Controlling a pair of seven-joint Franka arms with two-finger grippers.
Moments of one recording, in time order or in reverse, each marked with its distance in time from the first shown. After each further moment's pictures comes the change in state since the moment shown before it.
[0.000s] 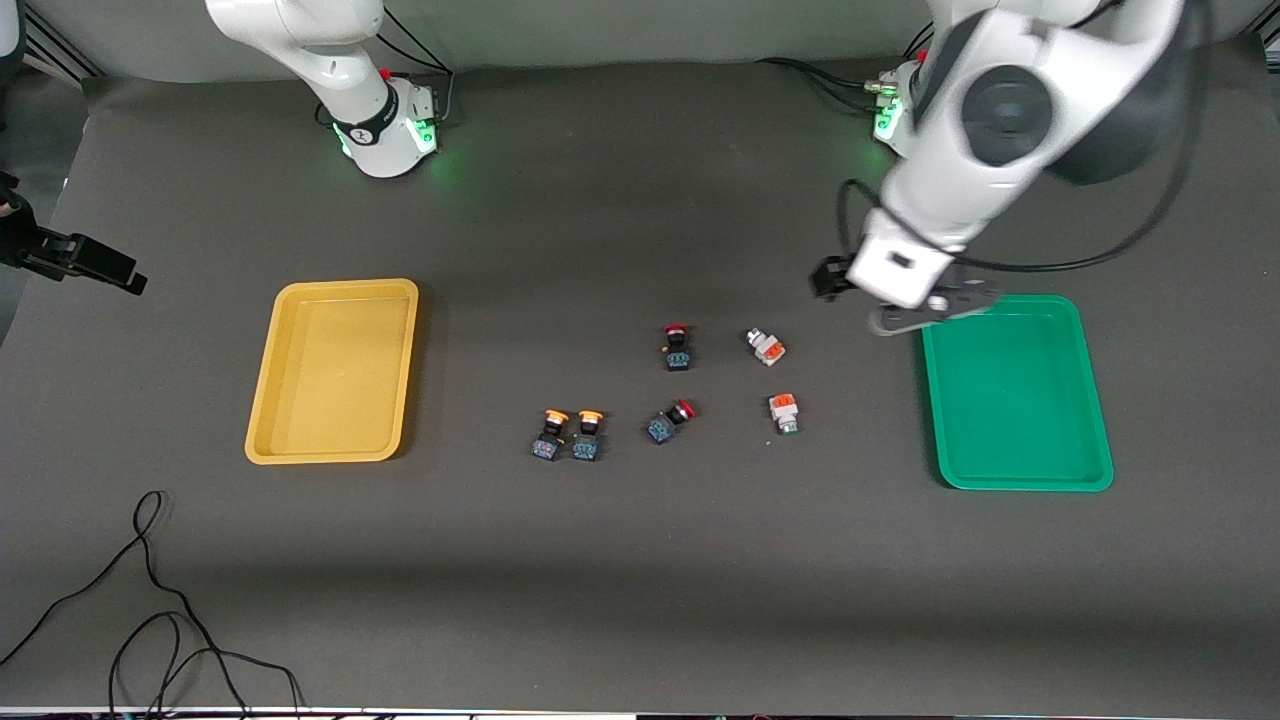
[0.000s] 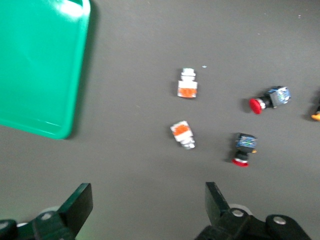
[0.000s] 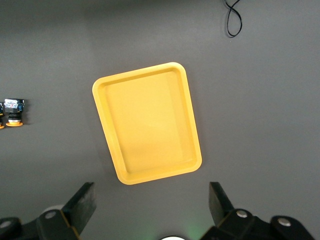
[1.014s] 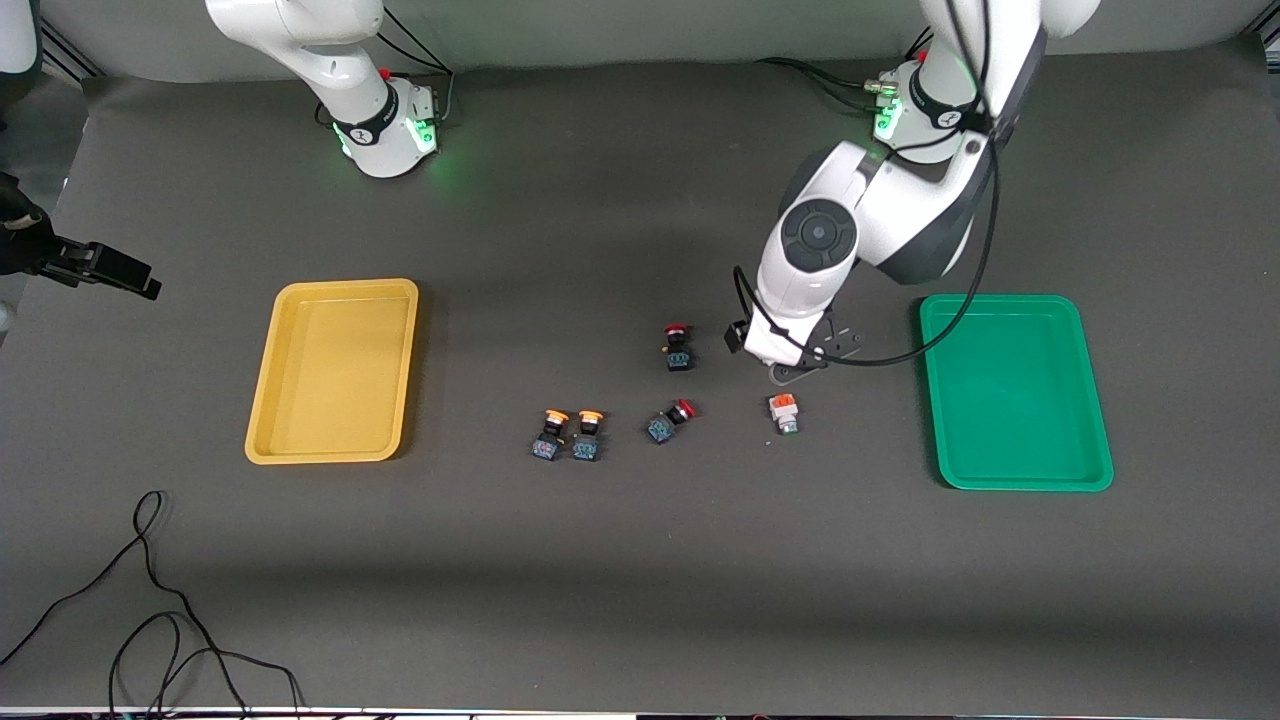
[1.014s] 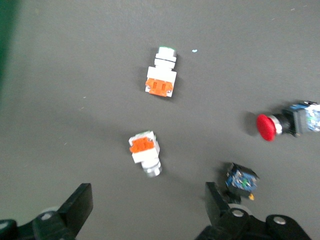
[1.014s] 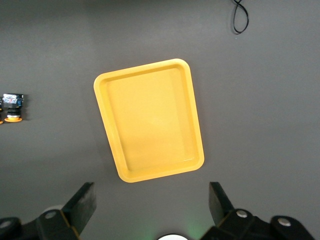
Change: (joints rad) left arm -0.096 0.254 0.016 -0.129 0.003 0.370 -0.197; right arm 0.020 0.020 0.004 0.000 0.004 0.001 0.000
